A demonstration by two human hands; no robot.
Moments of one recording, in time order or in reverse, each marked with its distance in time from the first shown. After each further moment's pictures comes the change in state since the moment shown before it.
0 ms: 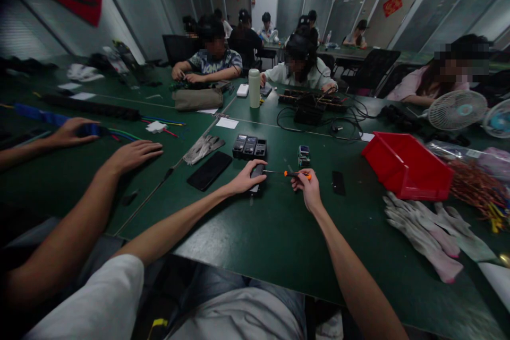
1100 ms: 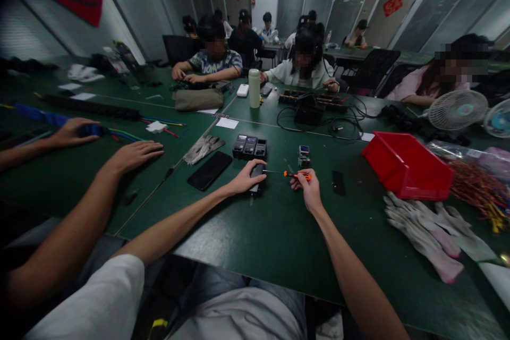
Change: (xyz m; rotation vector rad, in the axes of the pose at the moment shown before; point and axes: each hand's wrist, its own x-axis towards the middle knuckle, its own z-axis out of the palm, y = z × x) left_hand 0.001 0.000 0.000 0.007 0.007 -0.025; right_hand -0.001 0.000 0.000 -0.055 0.001 -0.058
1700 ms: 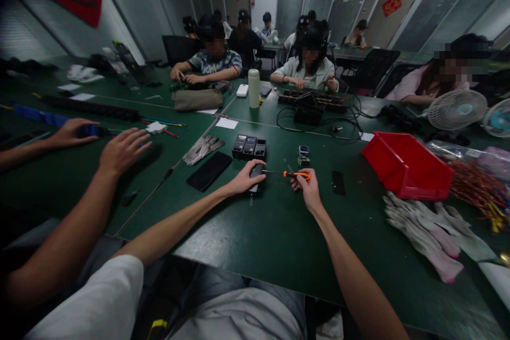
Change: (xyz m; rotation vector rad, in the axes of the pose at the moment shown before) left_hand 0.000 -0.002 0.000 -0.011 0.001 0.014; right_hand 0.001 0.002 -0.003 -0.007 -0.026 -0.001
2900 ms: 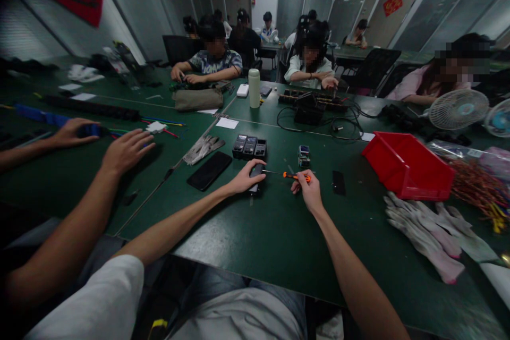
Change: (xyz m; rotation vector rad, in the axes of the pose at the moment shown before) left_hand 0.000 0.000 0.000 -0.026 0.012 0.004; right_hand 0.000 0.002 0.000 -0.093 -0.009 -0.003
